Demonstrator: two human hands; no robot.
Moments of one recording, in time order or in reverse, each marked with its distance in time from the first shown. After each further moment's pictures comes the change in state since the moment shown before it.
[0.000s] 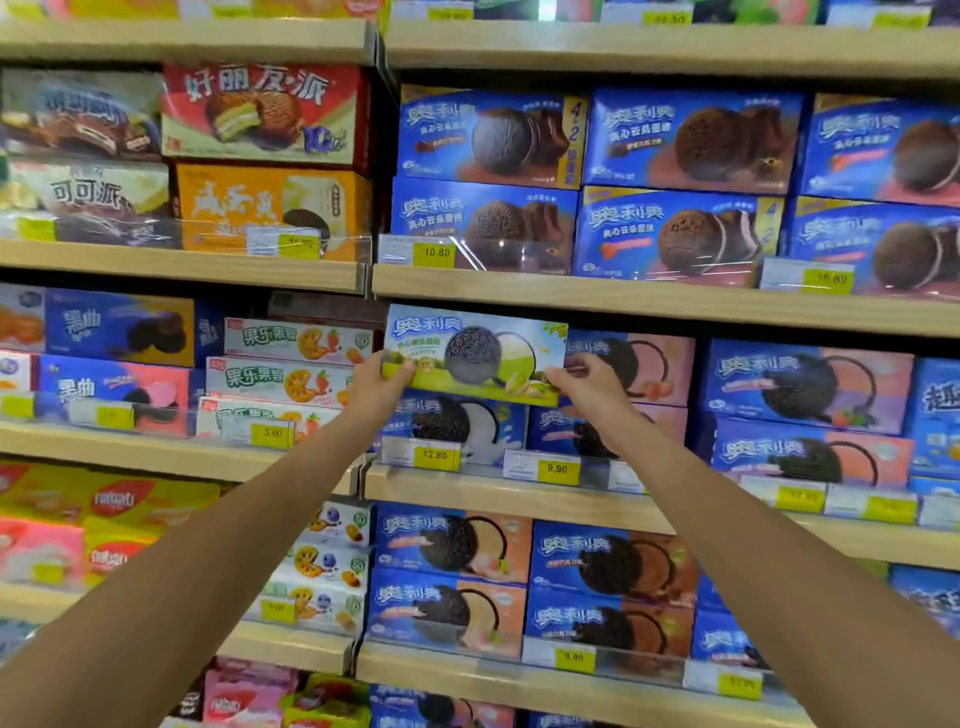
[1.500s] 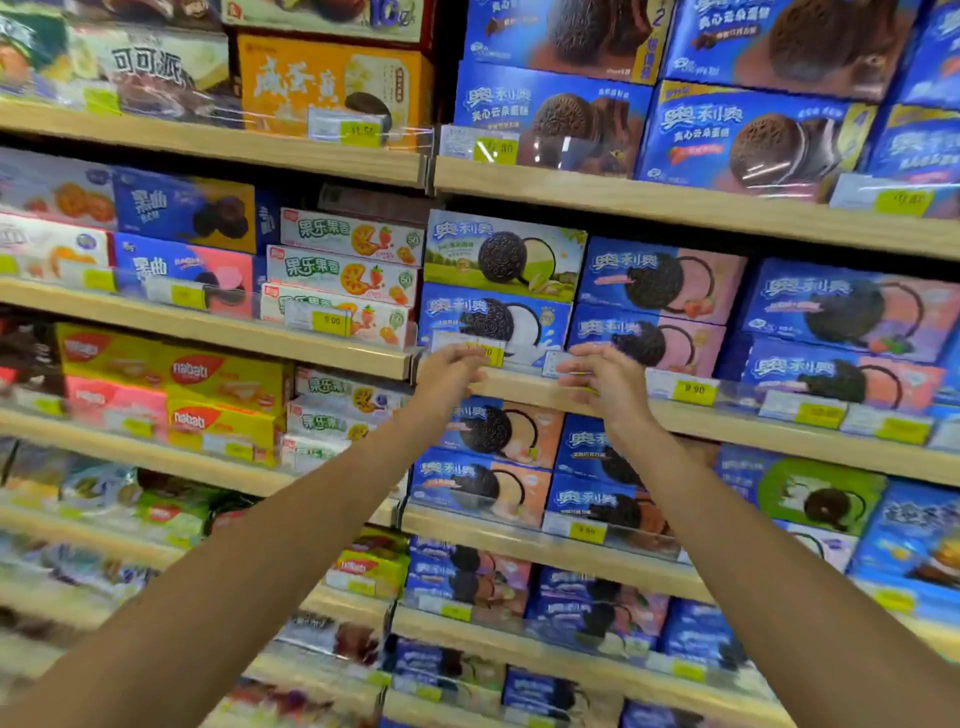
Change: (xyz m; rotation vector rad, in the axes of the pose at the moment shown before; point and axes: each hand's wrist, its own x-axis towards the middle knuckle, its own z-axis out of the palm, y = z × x) left_hand -0.114 -0.028 0.016 -0.347 -0.151 -0.276; right_hand -0.100 0.039 0.032 0.303 -0.027 0.169
